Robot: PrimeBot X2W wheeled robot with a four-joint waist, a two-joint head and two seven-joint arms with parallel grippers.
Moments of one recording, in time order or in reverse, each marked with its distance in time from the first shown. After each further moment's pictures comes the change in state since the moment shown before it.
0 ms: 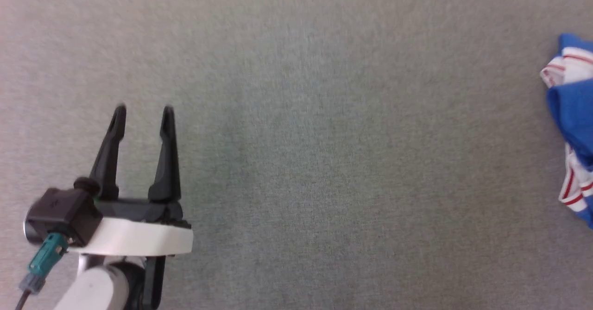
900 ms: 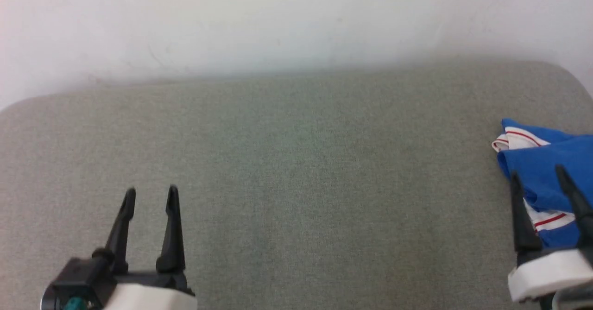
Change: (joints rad) left arm 0.266 -0.032 0.003 0.016 -0.018 0.036 -0.054; right arm 0.394 0.520 0.046 -0.519 -0.225 0.000 -0.206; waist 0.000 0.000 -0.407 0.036
